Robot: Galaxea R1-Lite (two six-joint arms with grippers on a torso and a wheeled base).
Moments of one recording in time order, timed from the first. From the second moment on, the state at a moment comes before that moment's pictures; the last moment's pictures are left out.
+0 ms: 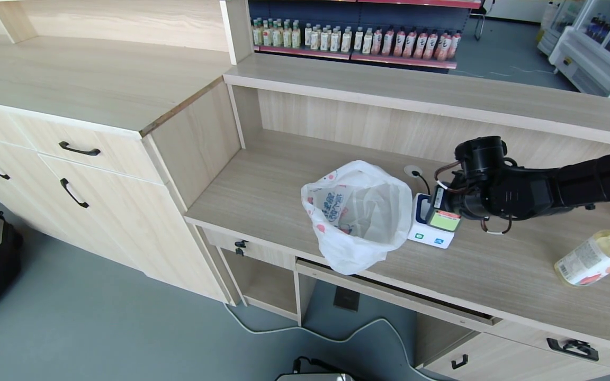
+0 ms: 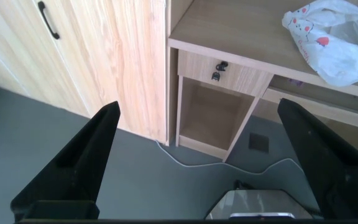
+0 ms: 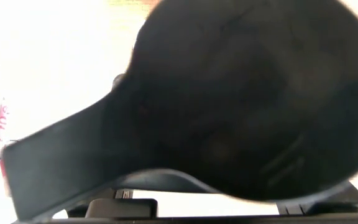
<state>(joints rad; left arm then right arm) 0.00 0.00 0.00 -0.04 -0.02 -0.03 0.18 2.10 -1.43 -0.11 -0.28 0.32</state>
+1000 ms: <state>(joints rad) 0.00 0.00 0.00 -0.04 -0.02 -0.03 0.20 2.13 -1.44 -0.14 -0.28 0.32</state>
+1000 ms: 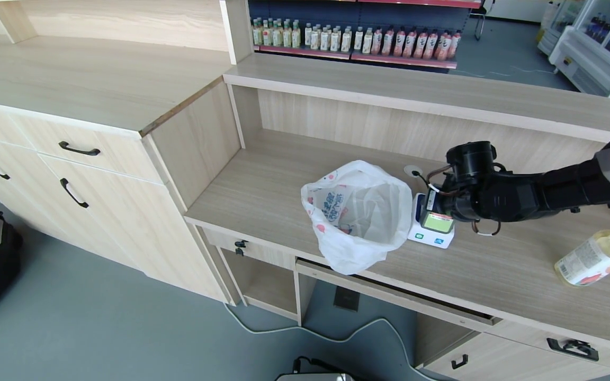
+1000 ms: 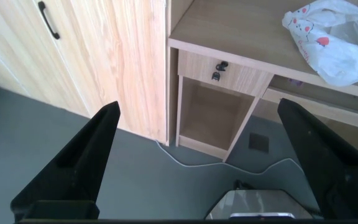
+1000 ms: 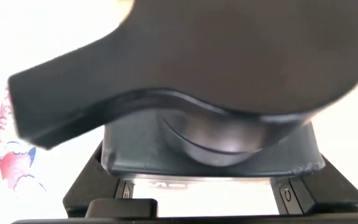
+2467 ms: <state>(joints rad) 0.00 0.00 0.00 -0.04 -0.02 -0.03 0.18 2.09 -0.97 -1.19 -0.07 -0.22</state>
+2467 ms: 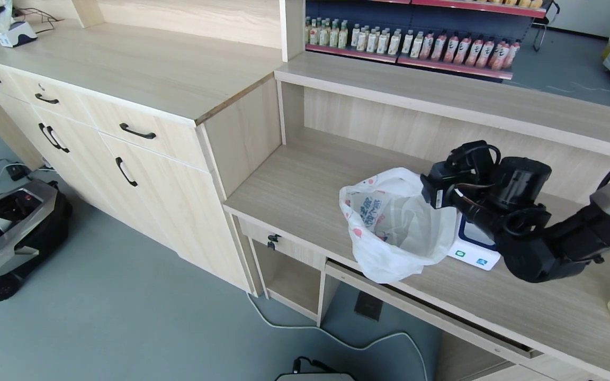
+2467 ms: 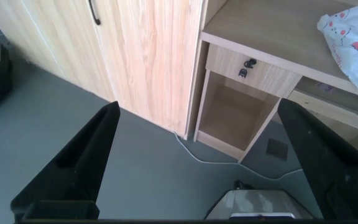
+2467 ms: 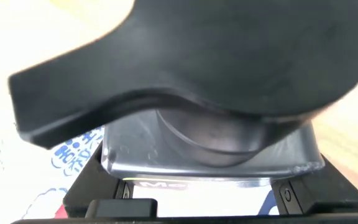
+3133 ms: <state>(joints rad) 0.00 0.00 0.00 -0.04 -0.02 -0.03 0.20 2.29 -1.08 -1.18 -0.06 -0.17</state>
